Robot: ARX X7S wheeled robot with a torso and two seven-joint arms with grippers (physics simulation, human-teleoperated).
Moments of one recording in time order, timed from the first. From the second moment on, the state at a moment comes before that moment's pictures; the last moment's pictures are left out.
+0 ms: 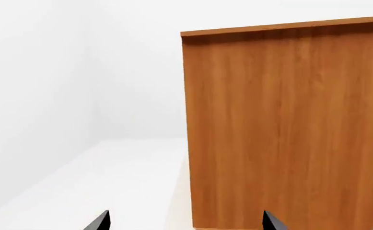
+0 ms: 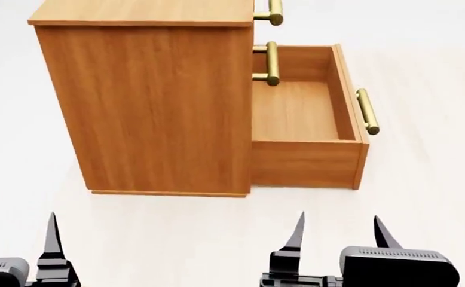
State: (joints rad) left arm -0.06 -0.22 0.10 0.41 -0.14 -0.32 -0.26; right arm 0.16 0.20 -0.09 -0.32 0.22 0.39 0.20
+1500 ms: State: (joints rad) left arm -0.04 -0.24 0.12 0.37 -0.18 -0.26 -0.30; right arm 0.39 0.41 0.08 -0.49 0.32 0.81 0.22
